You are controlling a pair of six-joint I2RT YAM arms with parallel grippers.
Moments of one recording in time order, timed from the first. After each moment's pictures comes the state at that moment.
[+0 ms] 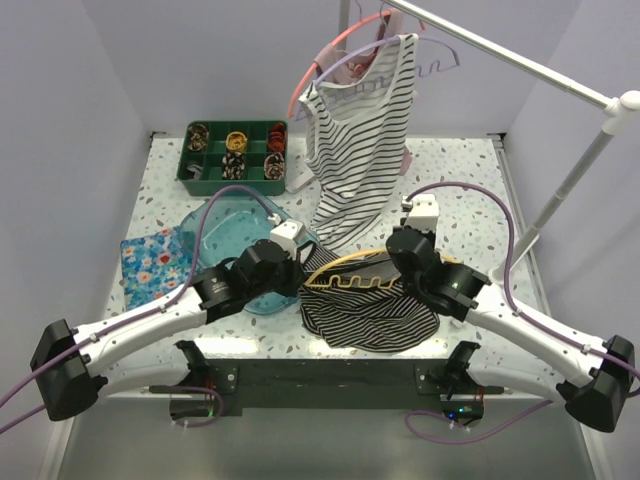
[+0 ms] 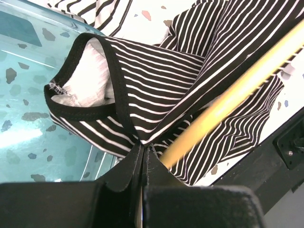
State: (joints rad) left arm -0.92 1.05 0.73 -0.29 -0.15 -0.49; right arm 0.89 0.98 0.84 -0.43 0.93 0.38
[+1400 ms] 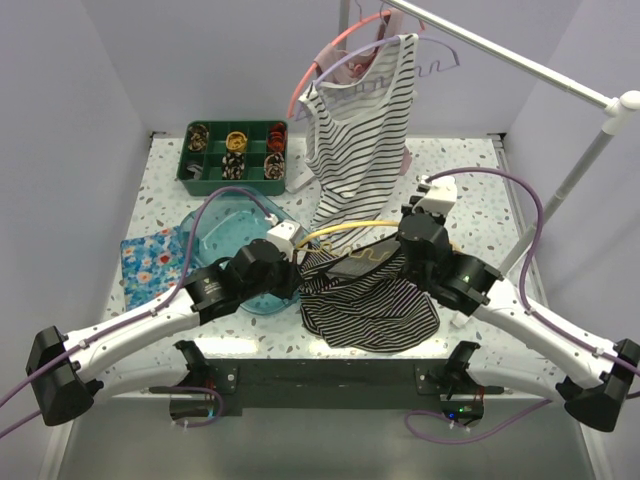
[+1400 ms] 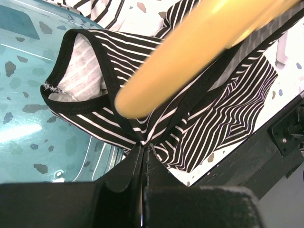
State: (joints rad) left arm -0.92 1.00 0.75 -0.38 -0.12 -0.49; right arm 0.88 0.98 0.97 -0.35 1.00 0.38
